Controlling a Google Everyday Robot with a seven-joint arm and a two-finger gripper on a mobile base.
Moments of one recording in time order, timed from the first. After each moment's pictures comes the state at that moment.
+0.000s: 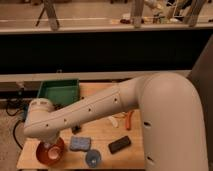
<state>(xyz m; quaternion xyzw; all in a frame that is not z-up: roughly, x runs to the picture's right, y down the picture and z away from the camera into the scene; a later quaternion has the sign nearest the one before) -0.259 0.236 0.679 -0.17 -0.26 -0.59 0.74</state>
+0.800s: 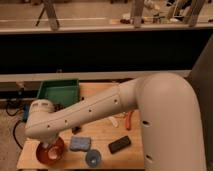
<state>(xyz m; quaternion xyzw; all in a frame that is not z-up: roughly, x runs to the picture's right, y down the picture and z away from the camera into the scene) -0.269 0.239 0.684 -0.16 -0.27 -0.59 0.75</state>
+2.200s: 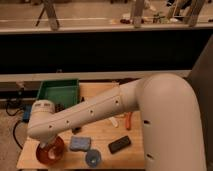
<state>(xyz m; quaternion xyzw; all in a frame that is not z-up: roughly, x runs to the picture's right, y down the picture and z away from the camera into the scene) -0.281 0.238 0.685 -0.14 -0.29 -0.58 0.75</state>
